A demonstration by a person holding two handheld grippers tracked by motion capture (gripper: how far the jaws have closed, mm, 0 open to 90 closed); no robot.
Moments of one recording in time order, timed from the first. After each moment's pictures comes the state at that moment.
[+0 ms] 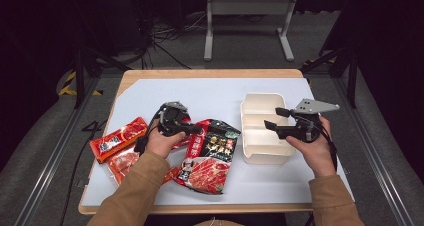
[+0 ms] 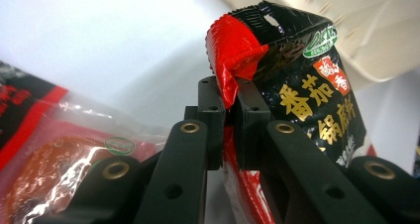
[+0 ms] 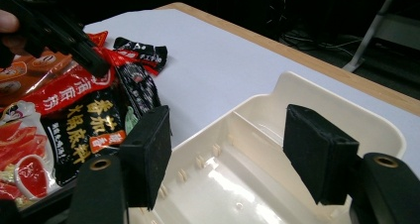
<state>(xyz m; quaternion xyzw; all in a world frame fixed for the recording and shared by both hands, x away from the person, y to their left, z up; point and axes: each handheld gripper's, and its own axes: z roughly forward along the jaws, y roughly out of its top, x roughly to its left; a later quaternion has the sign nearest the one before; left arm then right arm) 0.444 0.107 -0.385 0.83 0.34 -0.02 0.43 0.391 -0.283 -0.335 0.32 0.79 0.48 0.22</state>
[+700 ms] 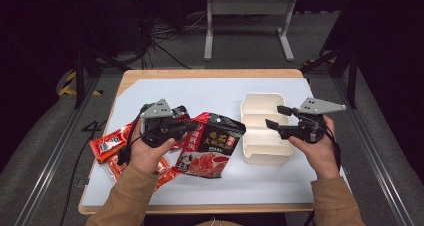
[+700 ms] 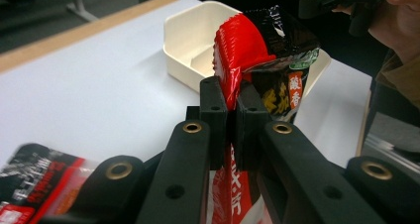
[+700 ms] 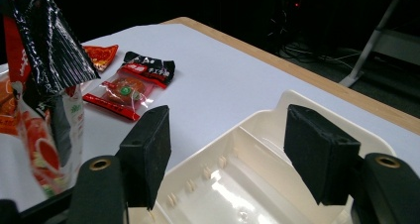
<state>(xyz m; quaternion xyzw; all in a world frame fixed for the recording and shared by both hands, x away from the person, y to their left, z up) 0.368 0.121 -0.310 0.81 0.26 0.10 0.52 0.379 -0.282 -0.319 0.31 0.78 0.49 0.23</state>
